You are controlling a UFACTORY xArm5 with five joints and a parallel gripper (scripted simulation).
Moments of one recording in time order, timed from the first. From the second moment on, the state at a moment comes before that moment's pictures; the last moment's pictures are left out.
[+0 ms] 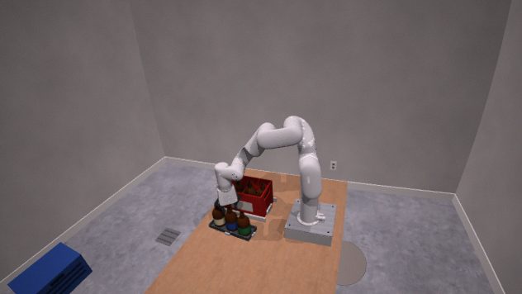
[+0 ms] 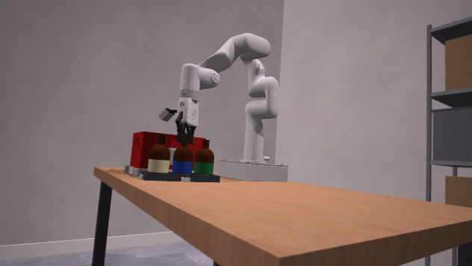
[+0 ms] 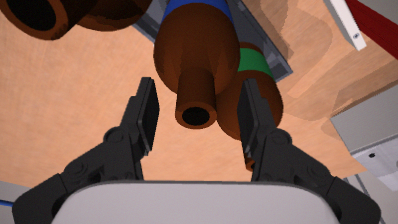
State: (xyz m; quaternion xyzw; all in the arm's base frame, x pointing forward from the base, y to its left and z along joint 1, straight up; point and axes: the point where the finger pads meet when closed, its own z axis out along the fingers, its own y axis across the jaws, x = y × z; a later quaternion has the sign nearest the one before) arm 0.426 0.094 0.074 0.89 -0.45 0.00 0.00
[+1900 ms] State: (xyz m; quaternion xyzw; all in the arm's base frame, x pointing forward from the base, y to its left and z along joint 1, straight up) arm 0.426 0.094 0.074 0.89 -0.45 0.00 0.00
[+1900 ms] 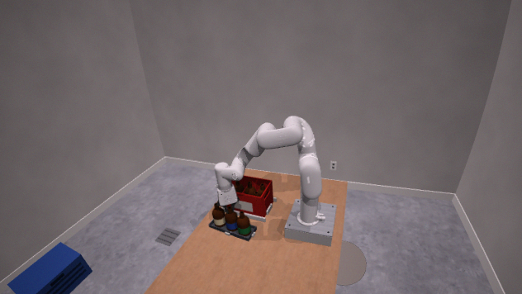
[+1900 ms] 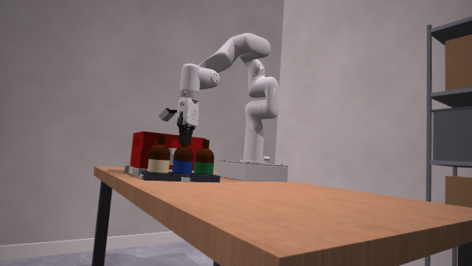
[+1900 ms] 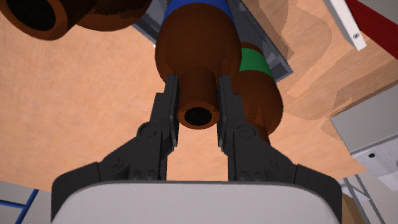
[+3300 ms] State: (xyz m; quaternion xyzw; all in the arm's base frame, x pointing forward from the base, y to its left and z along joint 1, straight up) arm 0.428 0.096 0.103 0.89 -0.45 0.00 0.00
